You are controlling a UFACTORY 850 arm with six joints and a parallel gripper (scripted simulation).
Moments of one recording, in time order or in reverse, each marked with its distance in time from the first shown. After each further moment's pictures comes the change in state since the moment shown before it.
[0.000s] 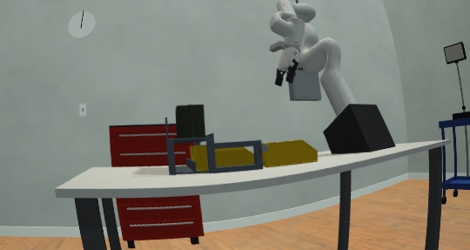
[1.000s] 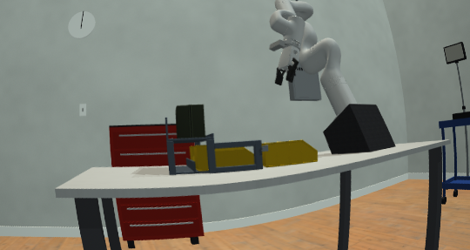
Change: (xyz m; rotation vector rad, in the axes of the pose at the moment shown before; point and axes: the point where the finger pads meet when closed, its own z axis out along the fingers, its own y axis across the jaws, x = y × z) arm 0.007 -0.013 0.001 0.000 0.000 0.000
